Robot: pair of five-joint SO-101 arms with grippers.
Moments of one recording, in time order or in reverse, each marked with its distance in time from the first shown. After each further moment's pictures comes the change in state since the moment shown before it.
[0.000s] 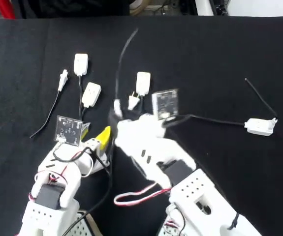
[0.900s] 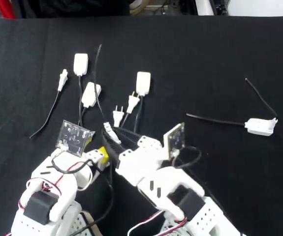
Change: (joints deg) left arm 7.8 -1.3 -15.3 20.2 -3.7; right arm -8.5 -44.8 19.6 9.4 0.7
